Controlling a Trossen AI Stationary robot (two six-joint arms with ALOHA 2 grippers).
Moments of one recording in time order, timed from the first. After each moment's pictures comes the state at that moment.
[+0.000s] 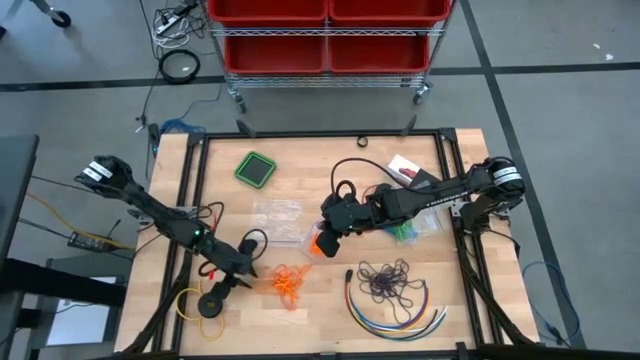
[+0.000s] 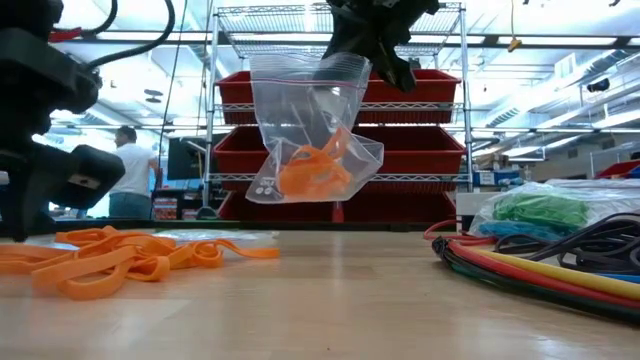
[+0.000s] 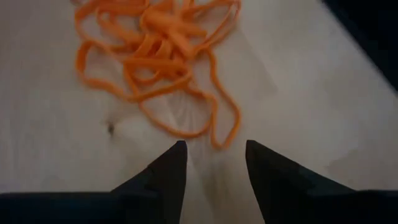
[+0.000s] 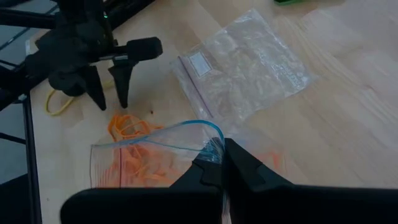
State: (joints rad) left arm -0.55 1.20 0.24 0.23 0.07 -0.24; right arm 0.18 1.70 1.34 -0.41 0.26 0.70
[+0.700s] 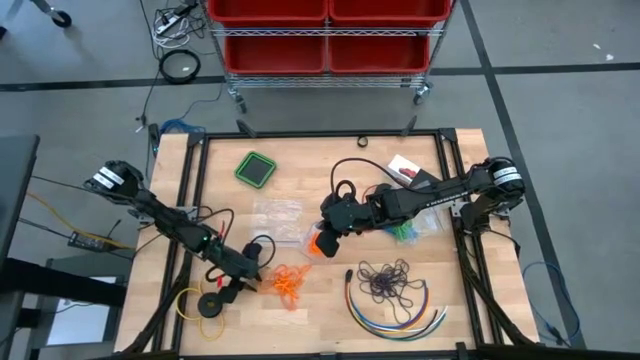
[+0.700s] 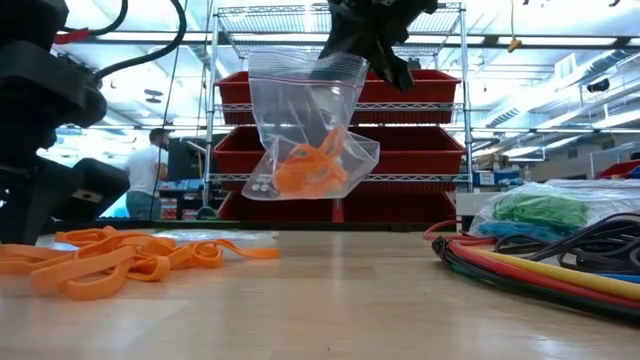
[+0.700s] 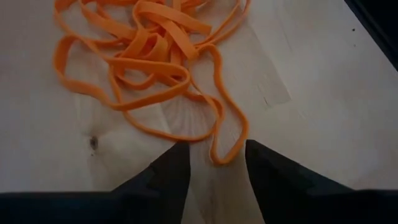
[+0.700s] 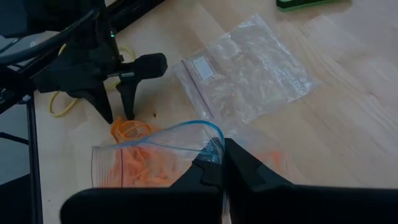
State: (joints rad) left arm -0.55 1.40 0.29 0.27 0.05 -0.28; right arm 0.18 1.70 1.34 -0.39 0.26 0.69
